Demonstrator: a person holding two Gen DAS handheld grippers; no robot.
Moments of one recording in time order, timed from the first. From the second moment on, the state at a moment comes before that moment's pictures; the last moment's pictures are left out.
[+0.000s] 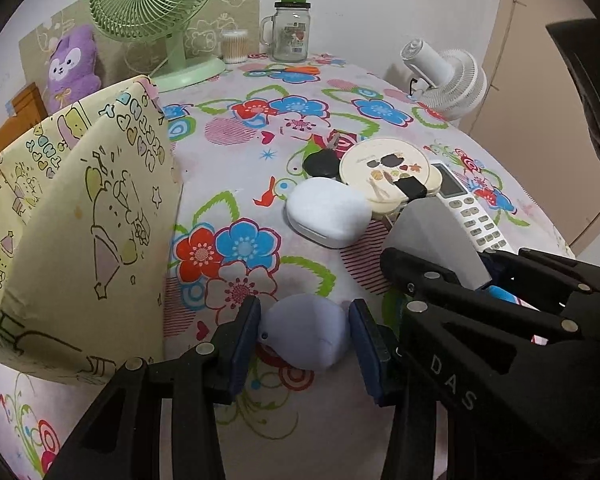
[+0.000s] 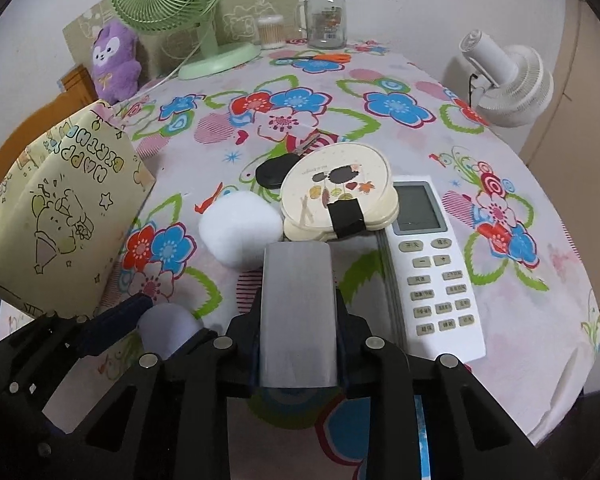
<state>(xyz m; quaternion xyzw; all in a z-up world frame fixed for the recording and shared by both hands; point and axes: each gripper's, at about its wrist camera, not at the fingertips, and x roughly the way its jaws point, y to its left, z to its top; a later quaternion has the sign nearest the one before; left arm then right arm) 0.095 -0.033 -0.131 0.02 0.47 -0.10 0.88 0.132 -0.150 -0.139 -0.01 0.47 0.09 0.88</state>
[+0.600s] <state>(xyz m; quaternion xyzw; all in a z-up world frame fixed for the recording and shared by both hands) 0.073 -0.037 -0.087 0.05 0.43 -0.10 0.90 0.100 -0.145 -0.089 -0.04 0.43 0.08 0.90</state>
